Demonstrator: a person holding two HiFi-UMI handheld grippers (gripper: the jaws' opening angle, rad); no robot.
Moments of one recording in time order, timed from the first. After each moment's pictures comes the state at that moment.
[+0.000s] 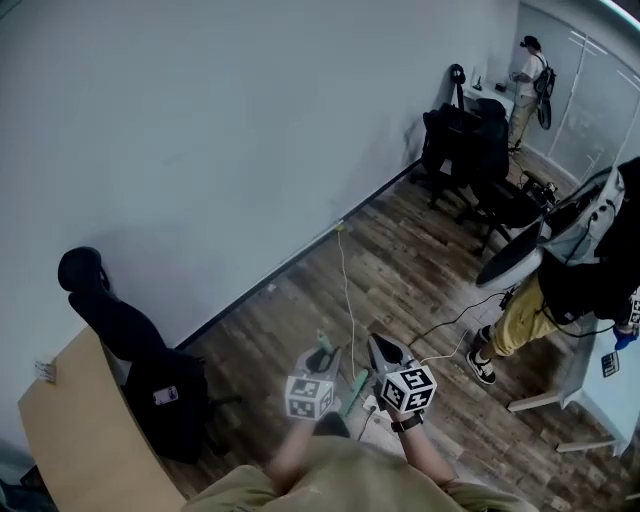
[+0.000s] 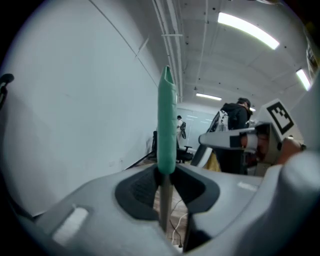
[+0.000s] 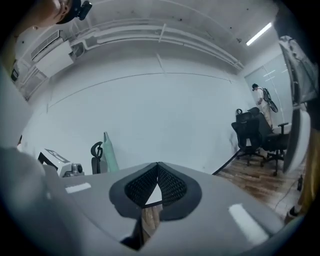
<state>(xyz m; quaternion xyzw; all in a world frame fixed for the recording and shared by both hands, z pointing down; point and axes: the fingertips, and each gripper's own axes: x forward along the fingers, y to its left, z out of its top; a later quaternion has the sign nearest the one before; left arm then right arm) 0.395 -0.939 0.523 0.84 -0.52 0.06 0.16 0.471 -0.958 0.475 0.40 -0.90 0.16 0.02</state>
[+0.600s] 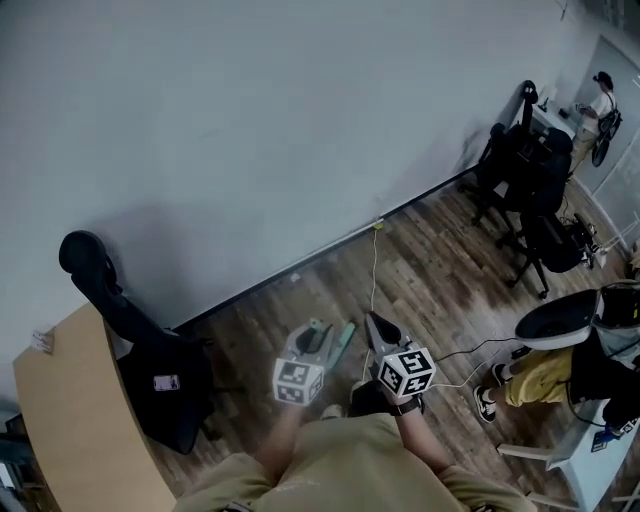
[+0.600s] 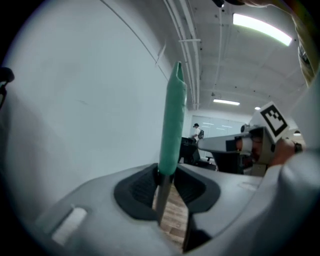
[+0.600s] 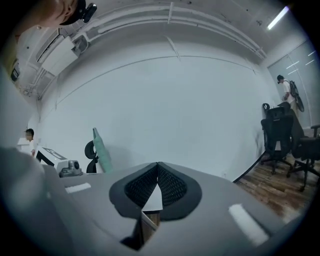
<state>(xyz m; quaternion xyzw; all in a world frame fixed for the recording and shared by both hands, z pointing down) 0.225 -1.115 0.504 0.79 -0.60 0.02 0.13 0.302 -1.155 0.468 0.31 -0.94 0.14 0.05</state>
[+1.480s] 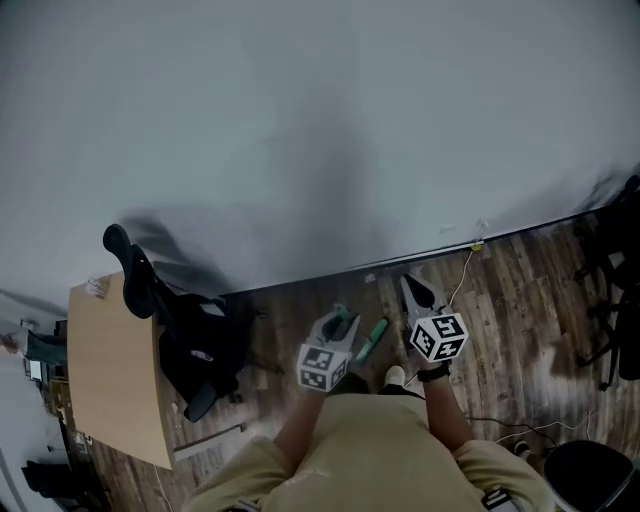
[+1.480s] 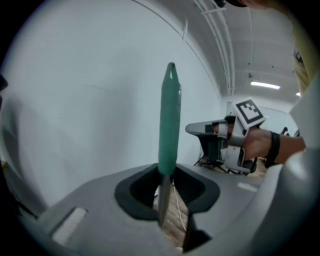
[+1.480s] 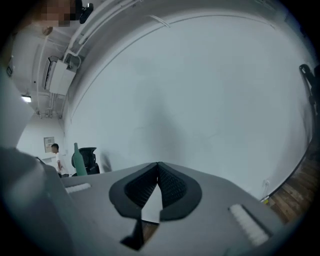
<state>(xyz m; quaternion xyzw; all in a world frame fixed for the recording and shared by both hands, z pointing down) 0.095 -1.376 0.558 0.66 -0.73 0.07 0.19 0.133 -1.501 0.508 0.13 -0.97 0.19 0.04</state>
